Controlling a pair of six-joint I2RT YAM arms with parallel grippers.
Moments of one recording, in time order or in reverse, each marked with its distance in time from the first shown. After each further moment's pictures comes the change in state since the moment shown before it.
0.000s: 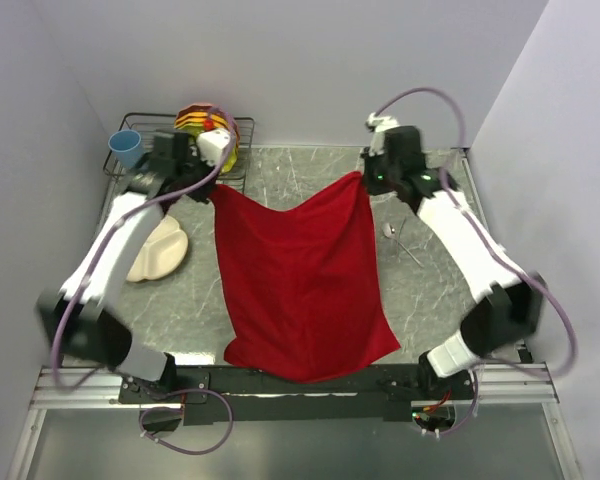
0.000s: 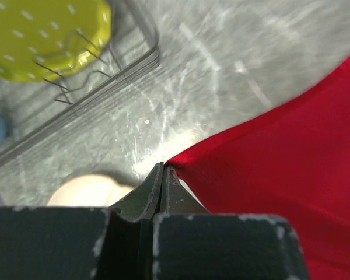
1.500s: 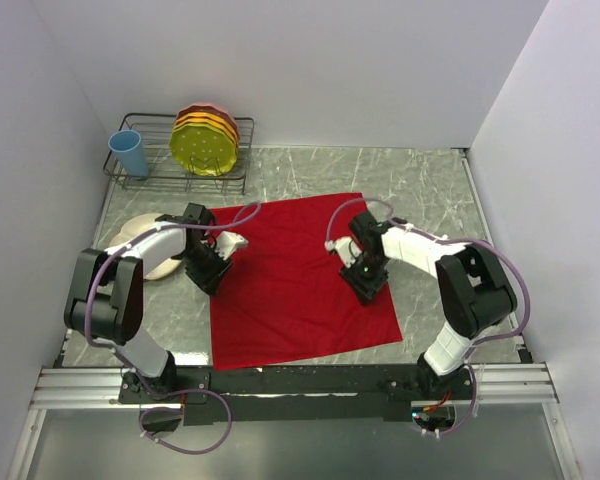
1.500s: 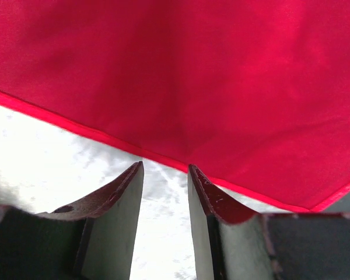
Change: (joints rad) left arm 0.009 0.184 -0.530 -0.097 0.108 0.222; right arm 0.102 0.172 -0.487 -0.235 -0.176 -0.442
